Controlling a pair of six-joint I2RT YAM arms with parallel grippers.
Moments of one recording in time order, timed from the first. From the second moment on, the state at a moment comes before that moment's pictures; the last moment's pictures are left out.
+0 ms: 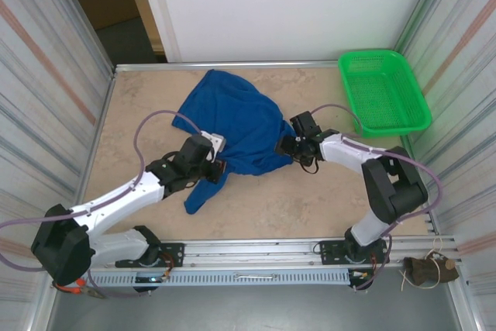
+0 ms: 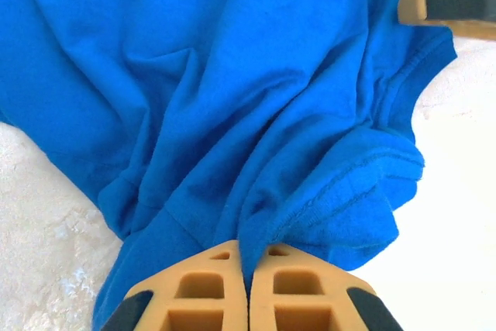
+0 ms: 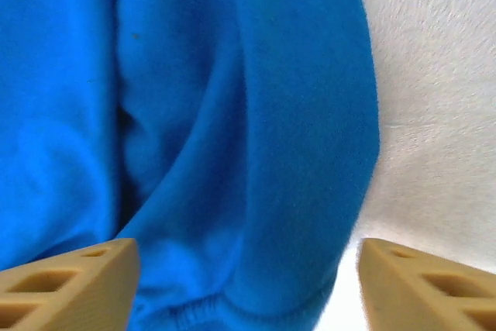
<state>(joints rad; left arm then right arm) -0.72 1.15 0.72 -0.38 -0.03 -0.30 0.47 1.63 0.91 -0.36 -0.08 0.79</state>
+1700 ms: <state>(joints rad) -0.31 1.37 1.81 -0.32 0.17 -0.36 0.17 1.29 1.81 -0.44 -0.29 0.72</state>
